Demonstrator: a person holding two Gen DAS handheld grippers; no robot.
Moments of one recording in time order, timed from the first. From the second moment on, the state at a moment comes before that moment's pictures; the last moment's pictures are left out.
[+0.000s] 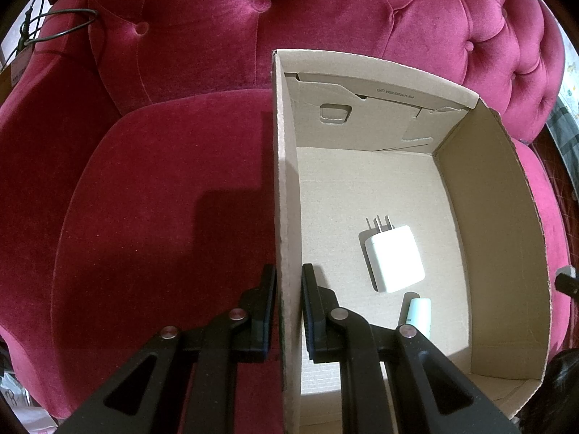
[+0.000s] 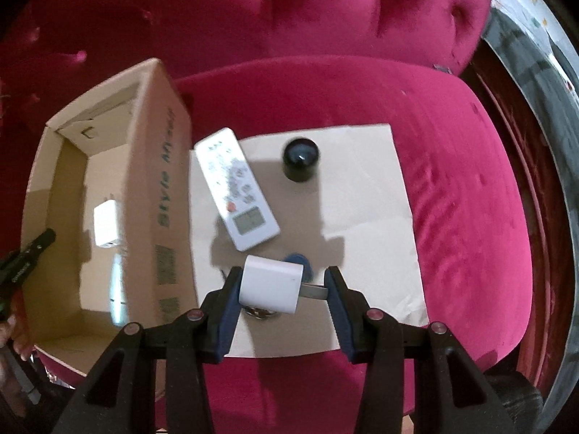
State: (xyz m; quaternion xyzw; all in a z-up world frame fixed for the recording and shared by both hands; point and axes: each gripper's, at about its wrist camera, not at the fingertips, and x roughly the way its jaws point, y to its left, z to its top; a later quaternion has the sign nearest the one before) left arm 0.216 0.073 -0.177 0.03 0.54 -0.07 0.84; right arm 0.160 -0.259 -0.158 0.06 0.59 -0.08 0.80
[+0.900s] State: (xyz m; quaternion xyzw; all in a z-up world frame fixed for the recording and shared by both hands) left arm 0.219 0.072 -0.177 0.03 0.54 -0.07 0.84; right arm 0.197 -0.156 -0.126 0.01 0.56 0.03 0.82
